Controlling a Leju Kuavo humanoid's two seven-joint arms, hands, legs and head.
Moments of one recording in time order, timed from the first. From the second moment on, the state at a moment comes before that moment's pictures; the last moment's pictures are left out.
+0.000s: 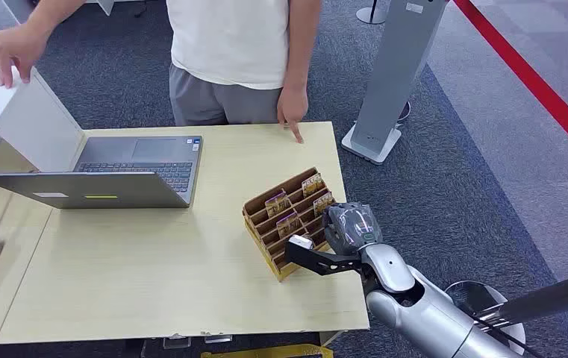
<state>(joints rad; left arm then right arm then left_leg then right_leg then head) -0.08 0.11 -0.97 -0.21 0.92 0.33 -0.25 -0.45 -0.34 0.90 -1.28 0.88 -0.15 0.29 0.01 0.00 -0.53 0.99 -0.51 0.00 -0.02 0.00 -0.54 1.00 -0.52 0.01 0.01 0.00</state>
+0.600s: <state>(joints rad) -0.08 0.11 -0.97 -0.21 0.93 0.32 -0.25 -0.44 -0.35 0.90 -1.27 0.87 -0.14 0.30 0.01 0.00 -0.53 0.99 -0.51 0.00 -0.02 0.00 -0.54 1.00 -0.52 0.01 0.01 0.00</state>
